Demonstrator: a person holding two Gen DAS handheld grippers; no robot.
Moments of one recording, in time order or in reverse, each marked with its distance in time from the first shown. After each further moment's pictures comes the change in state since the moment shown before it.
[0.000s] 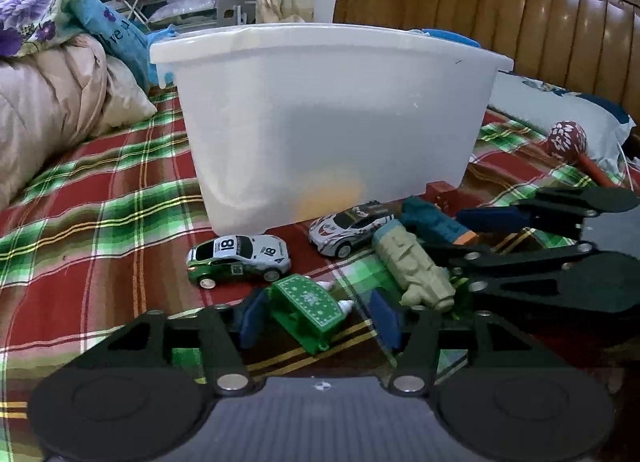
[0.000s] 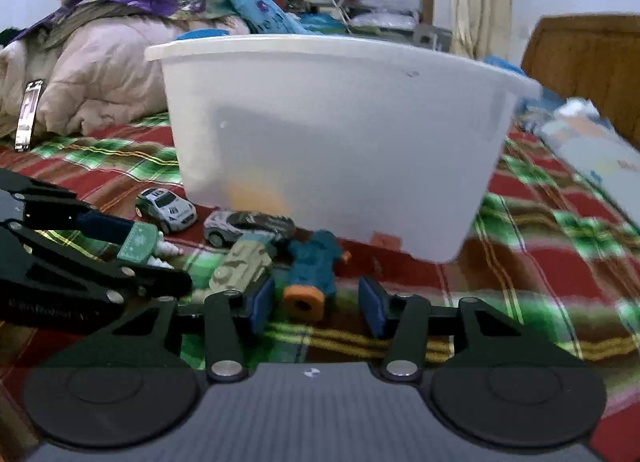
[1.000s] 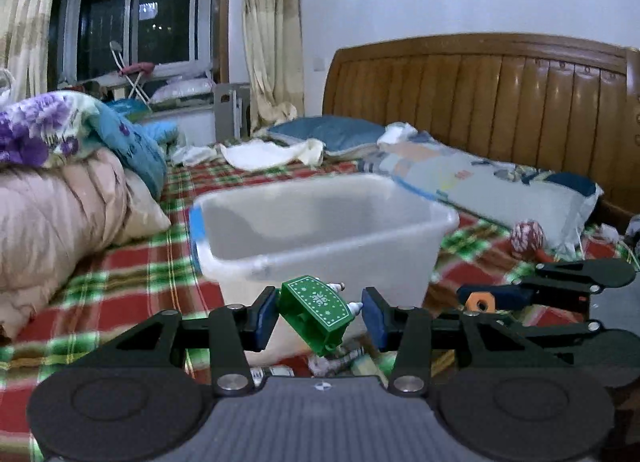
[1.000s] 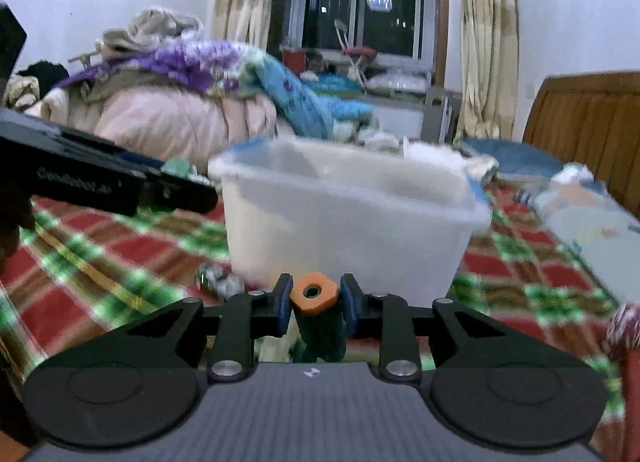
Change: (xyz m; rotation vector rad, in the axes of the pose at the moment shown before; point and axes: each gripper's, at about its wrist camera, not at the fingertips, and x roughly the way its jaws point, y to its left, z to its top) left arm -0.104 0.001 0.069 0.027 -0.250 -0.021; right arm -0.092 0.005 0.044 -0.032 -0.190 0.036
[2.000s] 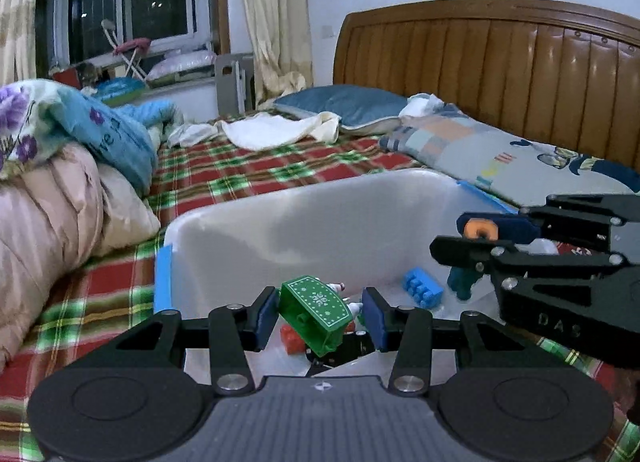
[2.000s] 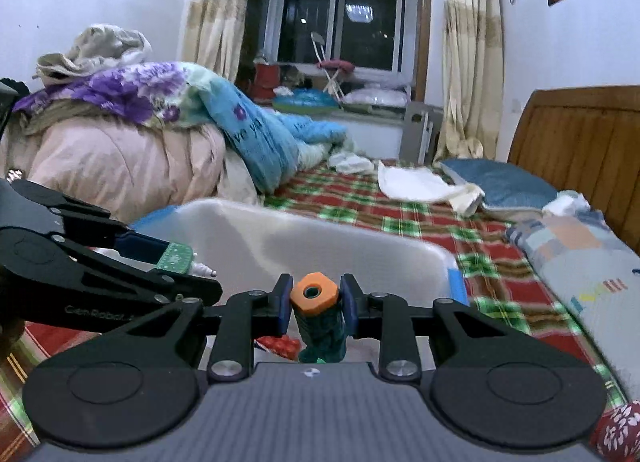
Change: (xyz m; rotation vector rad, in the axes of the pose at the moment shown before) left arm 0.121 0.016 0.037 0.017 0.122 0.033; right arm 0.094 -0.054 0.052 0.014 -0.002 -0.060
